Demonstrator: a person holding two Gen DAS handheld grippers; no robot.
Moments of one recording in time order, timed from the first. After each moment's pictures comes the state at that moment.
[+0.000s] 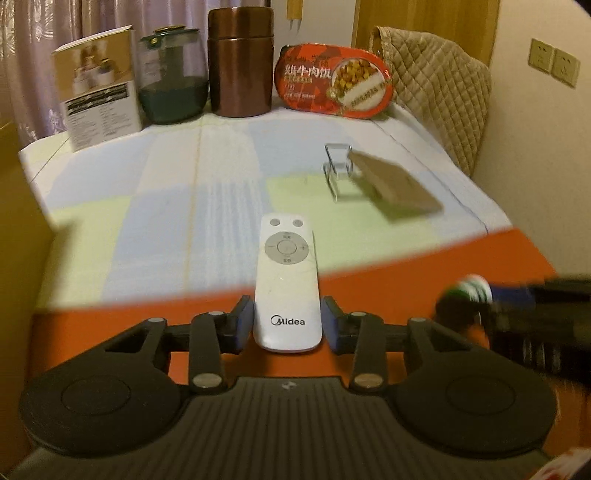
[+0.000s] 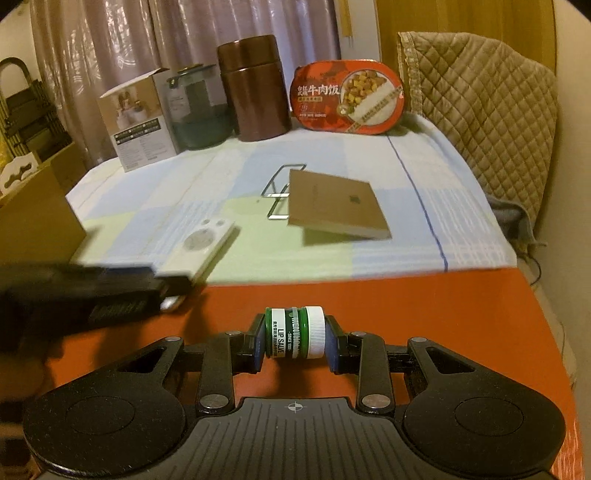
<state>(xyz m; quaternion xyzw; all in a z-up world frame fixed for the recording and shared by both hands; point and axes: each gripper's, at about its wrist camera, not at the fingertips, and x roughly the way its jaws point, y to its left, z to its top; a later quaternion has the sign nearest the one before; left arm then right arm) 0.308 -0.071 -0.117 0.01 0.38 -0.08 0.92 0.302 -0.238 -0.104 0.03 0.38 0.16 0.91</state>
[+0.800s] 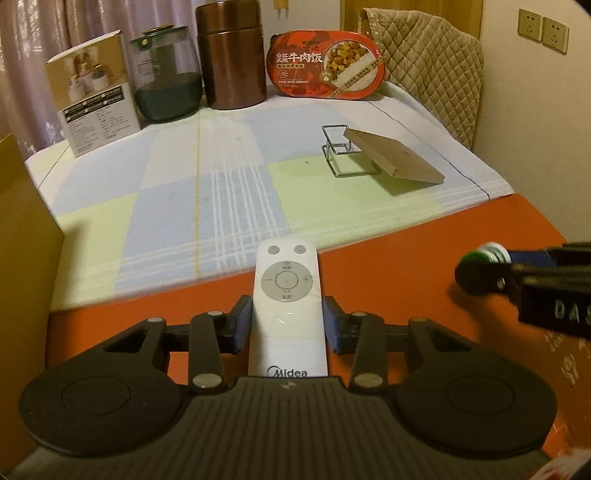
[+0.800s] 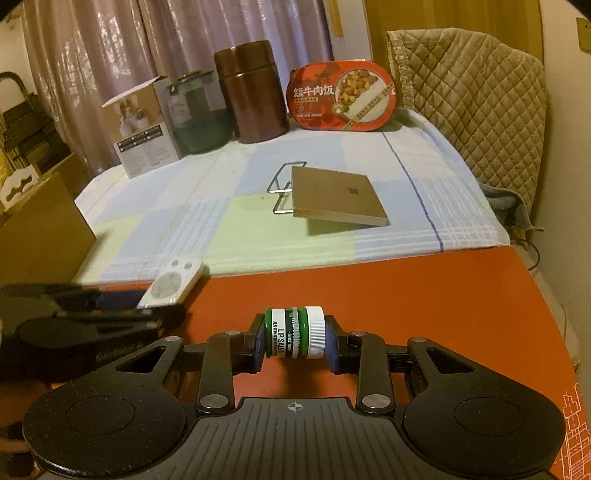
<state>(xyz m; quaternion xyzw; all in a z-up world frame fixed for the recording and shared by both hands) 0.304 -0.074 -0.120 0.05 0.39 -0.08 0.92 0.289 -0.240 -0.097 0.05 0.37 0.16 0.91</state>
